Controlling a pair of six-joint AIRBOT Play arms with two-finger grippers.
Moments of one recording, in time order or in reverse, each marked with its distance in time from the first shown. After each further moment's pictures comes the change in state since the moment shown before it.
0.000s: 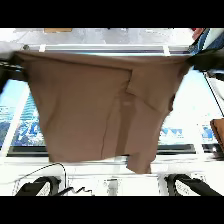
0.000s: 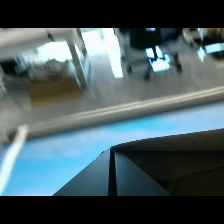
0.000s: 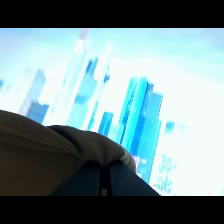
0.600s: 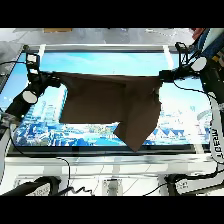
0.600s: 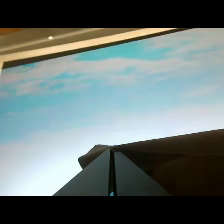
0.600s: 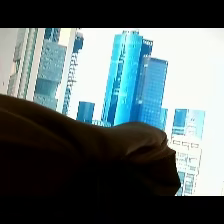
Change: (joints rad) left arm -0.092 -0.380 0.000 -0.004 0.205 0.000; right arm 0.000 -0.379 -0.054 0.013 -0.270 0.000
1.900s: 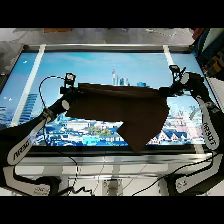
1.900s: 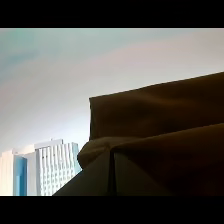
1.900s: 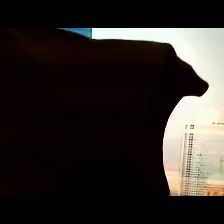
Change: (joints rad) left arm -0.200 -0.367 0.000 0.002 0.254 -0.029; right arm -0.040 -0.138 -0.143 -0.195 0.000 0.049
